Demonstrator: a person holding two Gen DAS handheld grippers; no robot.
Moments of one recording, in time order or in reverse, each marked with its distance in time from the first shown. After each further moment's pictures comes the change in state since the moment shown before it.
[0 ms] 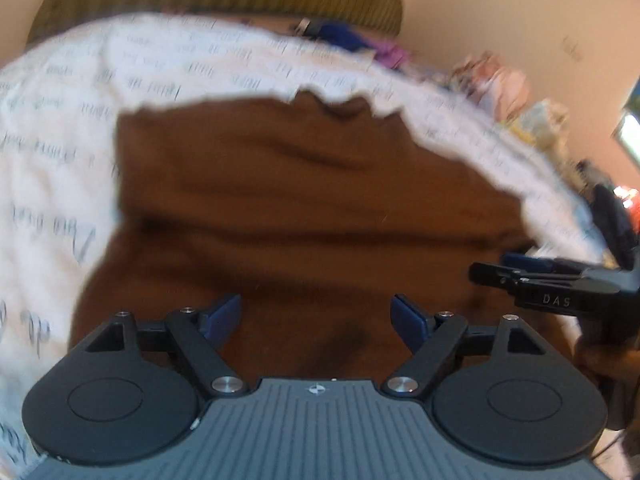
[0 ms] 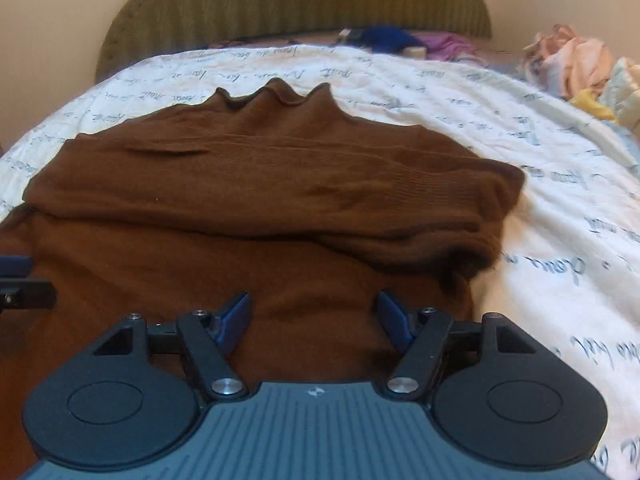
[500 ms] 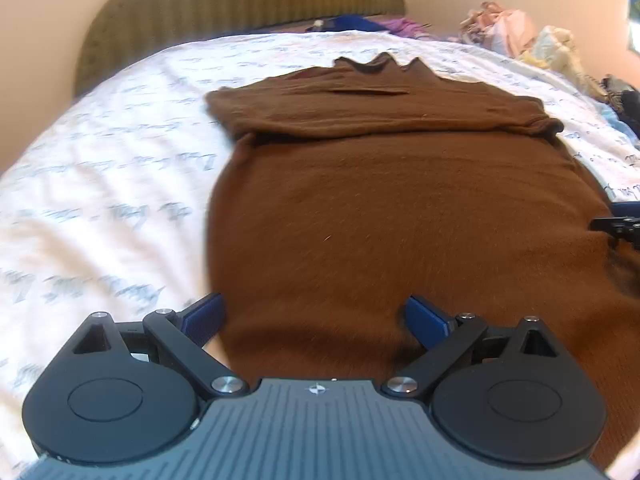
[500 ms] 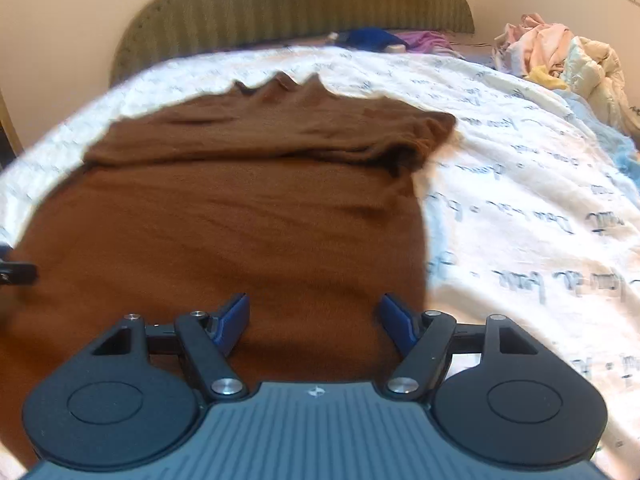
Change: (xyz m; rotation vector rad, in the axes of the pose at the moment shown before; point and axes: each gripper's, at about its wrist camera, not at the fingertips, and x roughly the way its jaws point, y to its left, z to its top) left arm -0.087 0.011 -0.067 0.086 0.006 0.166; right arm -0.098 0.000 -0.067 0.066 -0.027 0.059
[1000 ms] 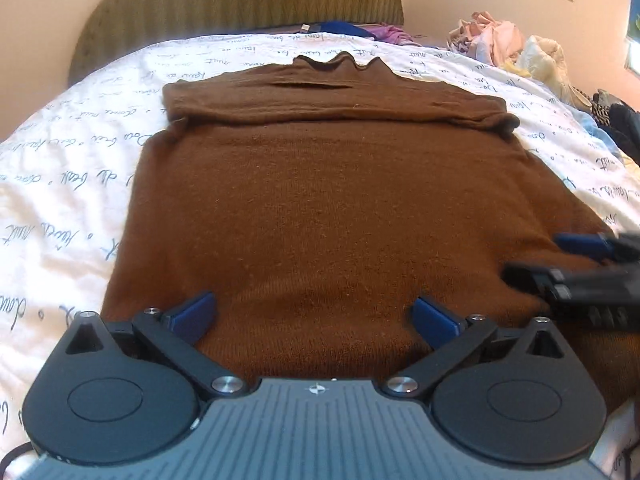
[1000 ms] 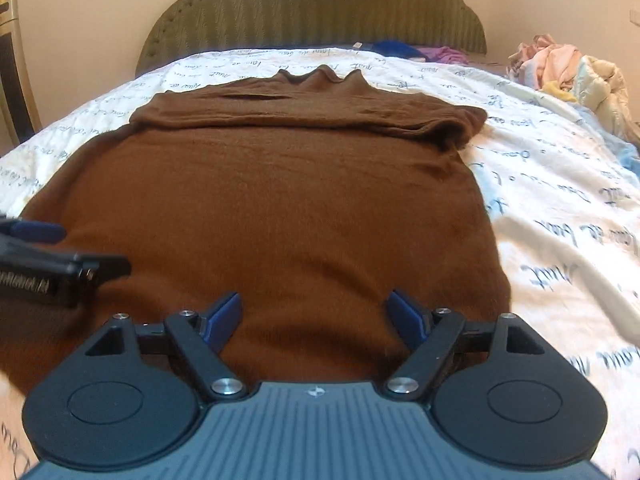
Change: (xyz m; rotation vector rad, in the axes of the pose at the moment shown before) left arm -0.001 -0.072 -0.037 0.001 -0.039 -0.013; right arm -0.025 0.045 -0.069 -0.083 -0.042 -0.045
